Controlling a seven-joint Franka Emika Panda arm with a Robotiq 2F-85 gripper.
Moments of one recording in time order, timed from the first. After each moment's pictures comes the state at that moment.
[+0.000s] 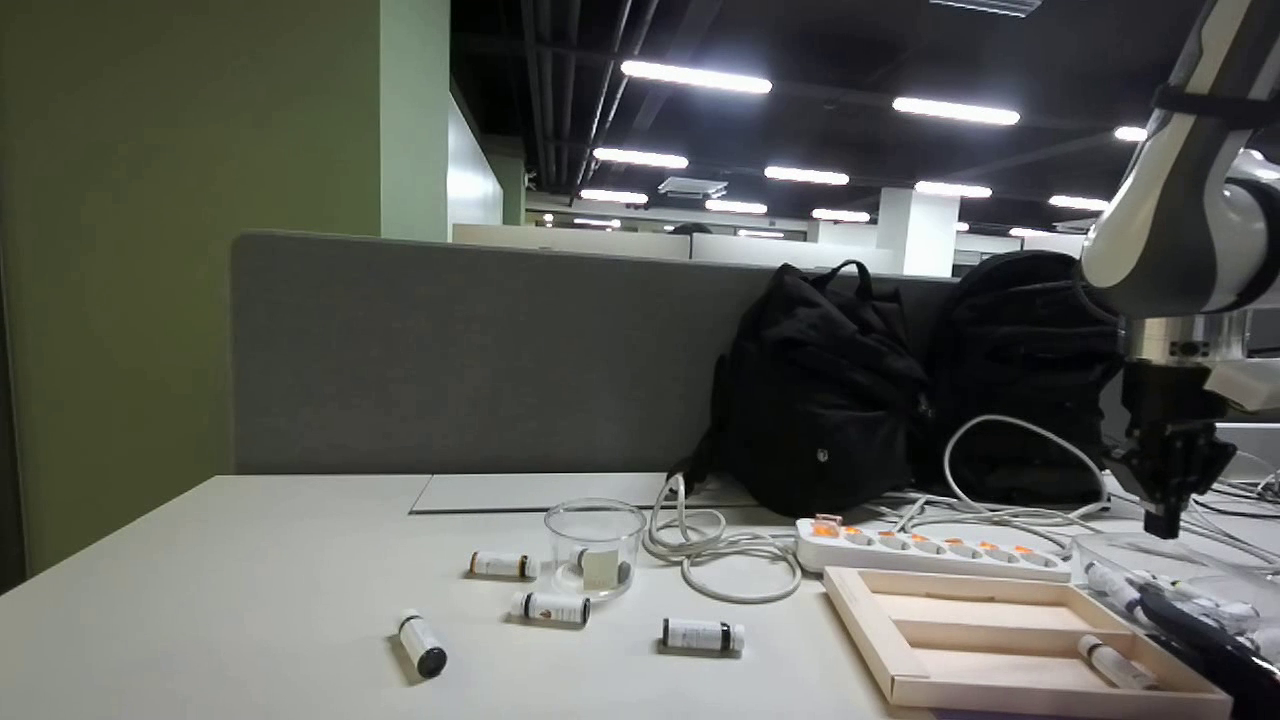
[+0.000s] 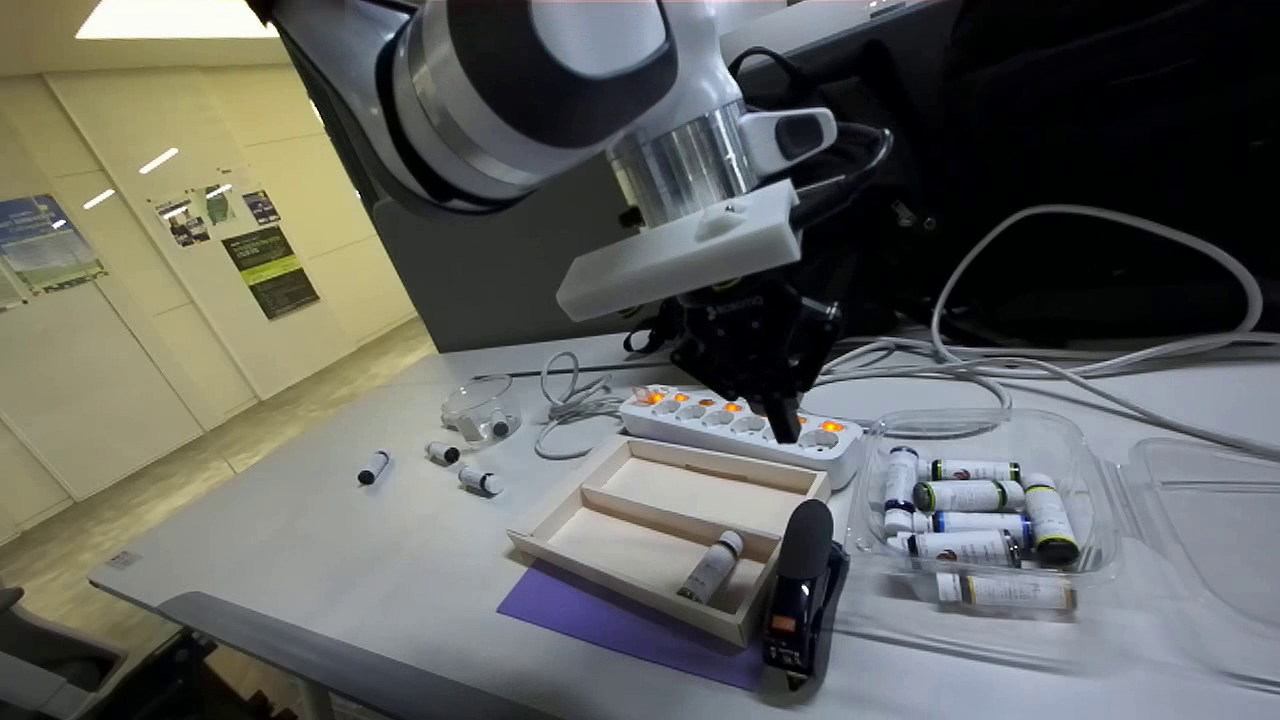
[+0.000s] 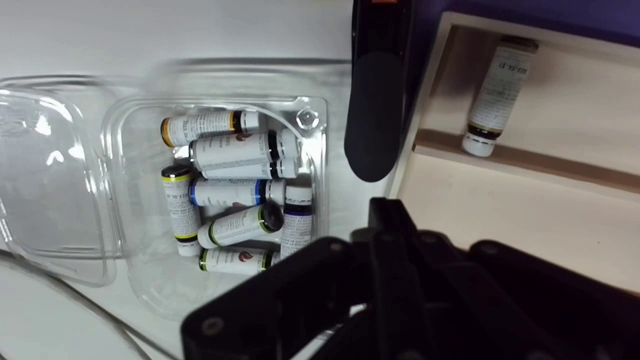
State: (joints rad) arm -0.26 0.28 -0.21 -2.49 -0.12 2.84 -0.31
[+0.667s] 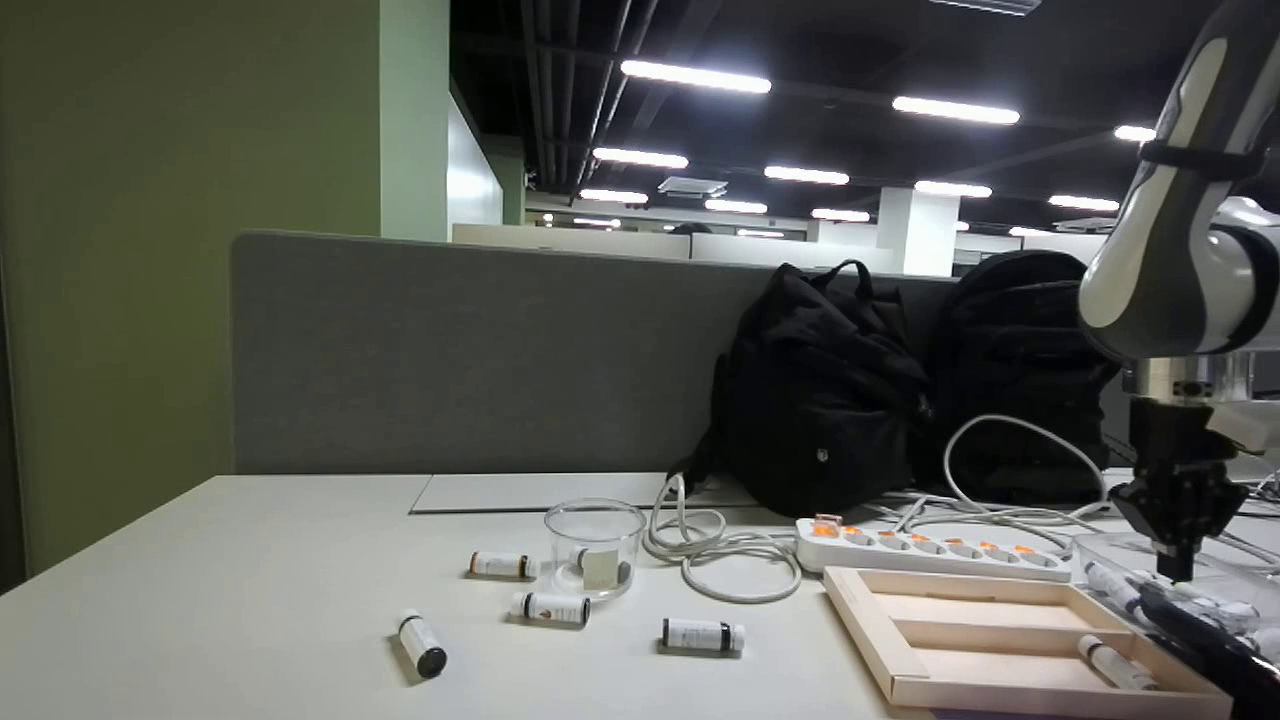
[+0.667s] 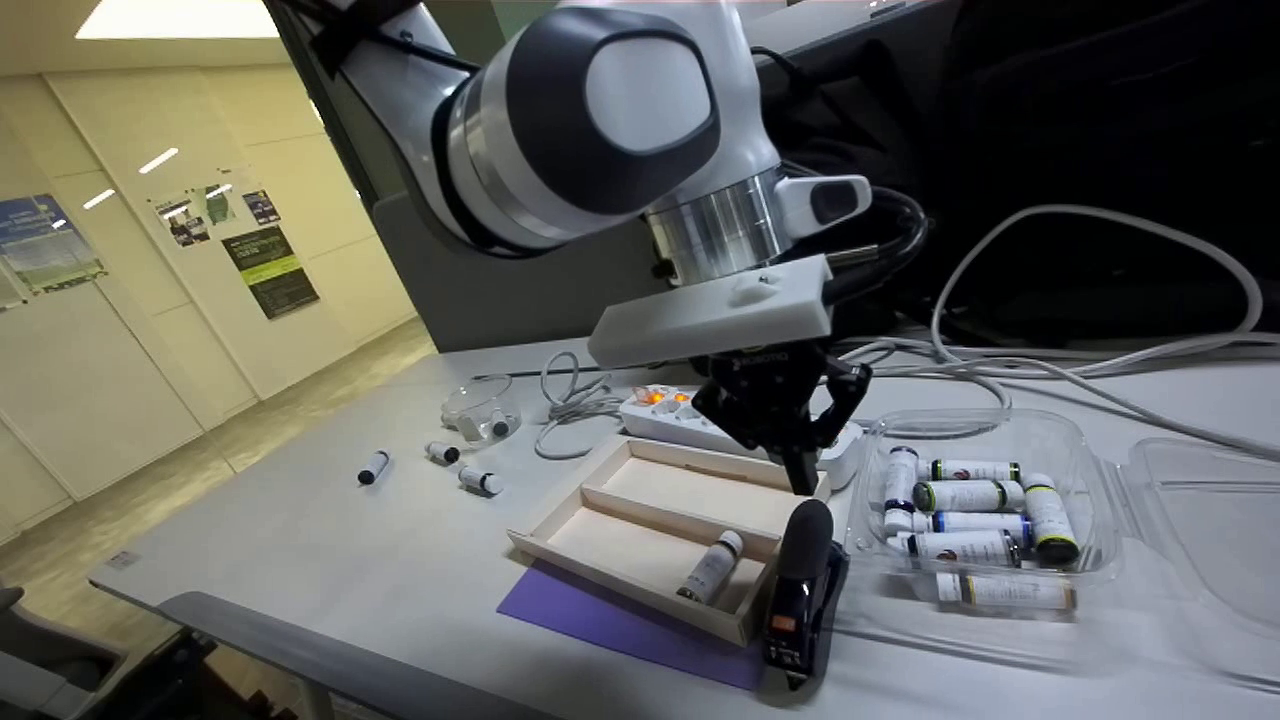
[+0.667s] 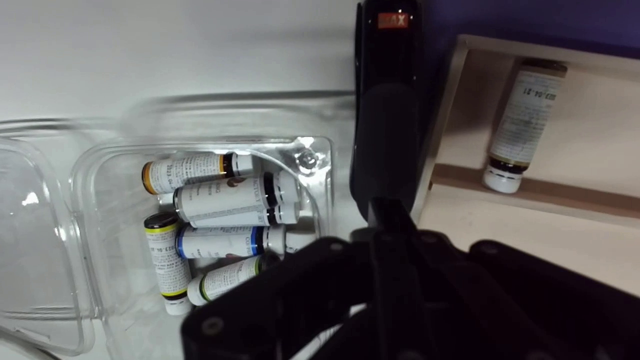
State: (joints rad) arm -0.30 0.38 -0.18 -2.44 -0.09 2.84 -0.31
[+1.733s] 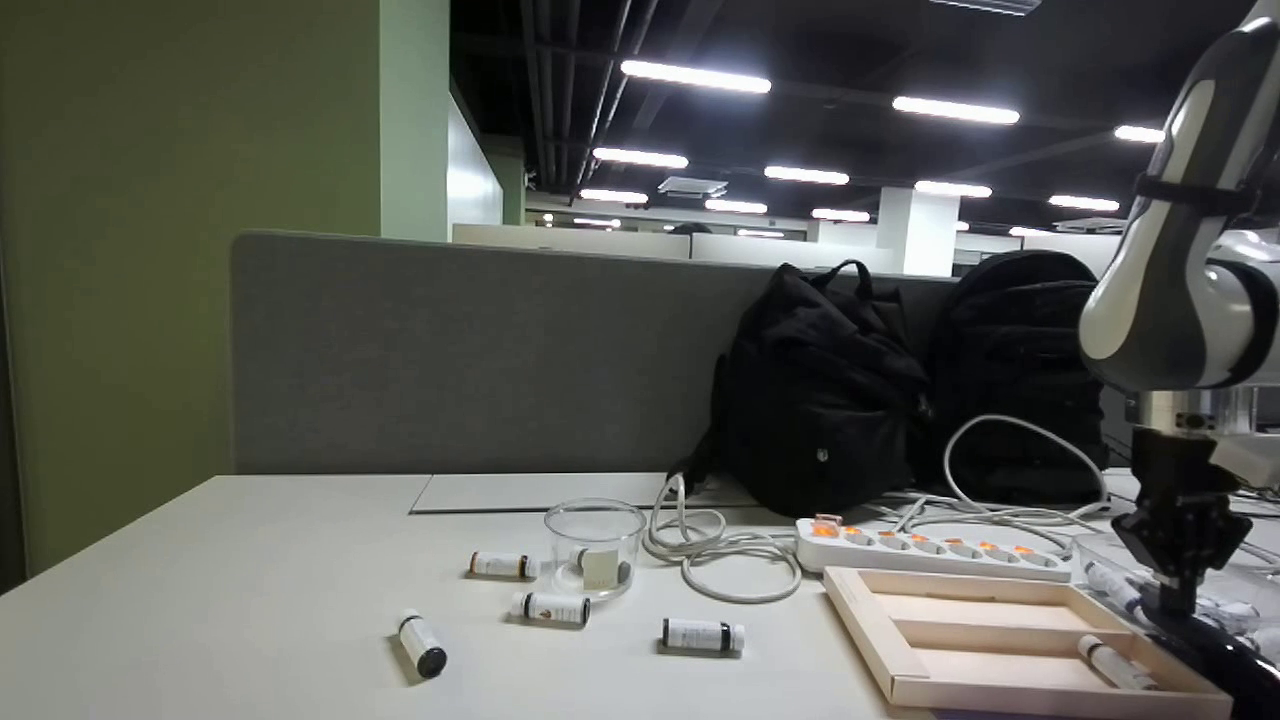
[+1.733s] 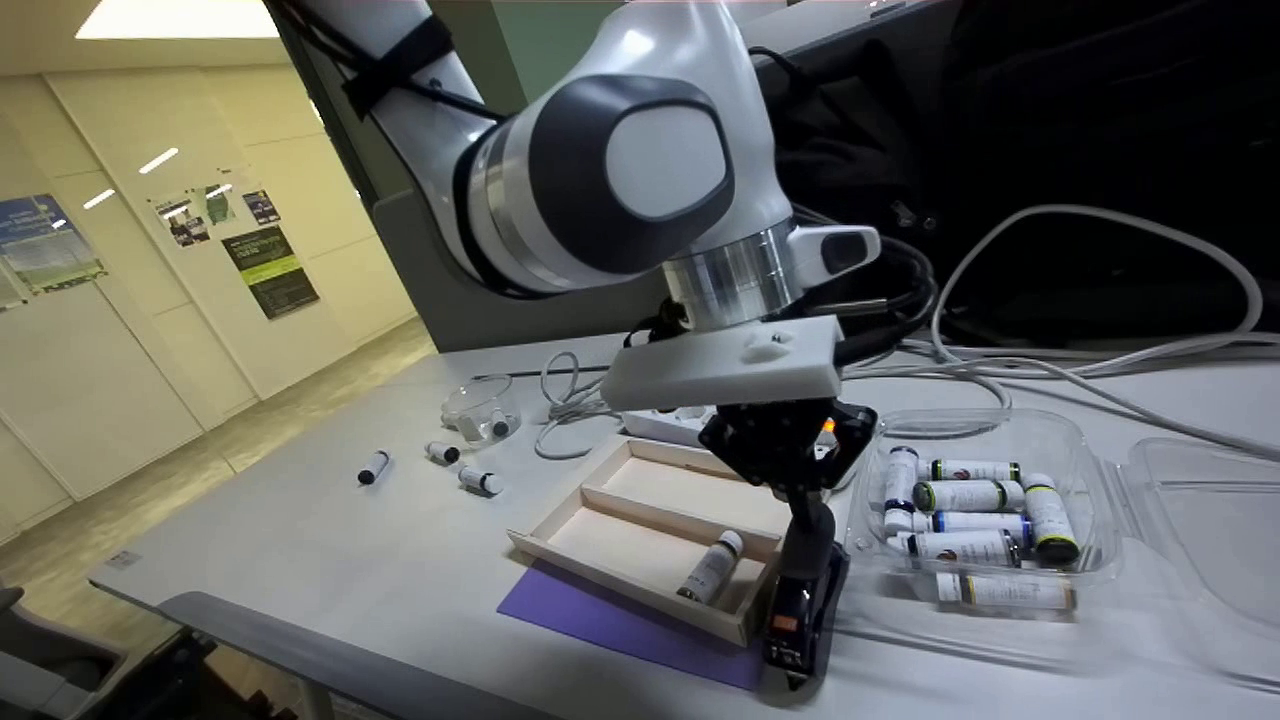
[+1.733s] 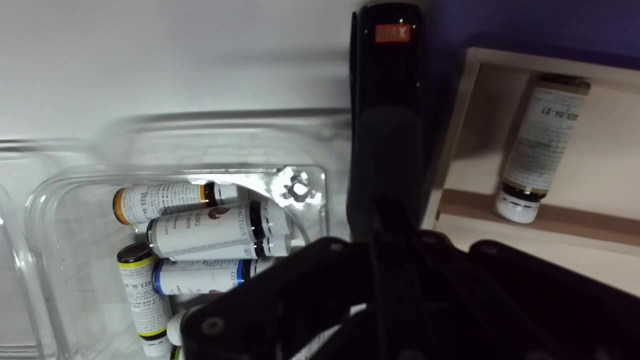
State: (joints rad) arm -0.34 0.46 -0.15 -2.43 -0.08 2.89 -0.33
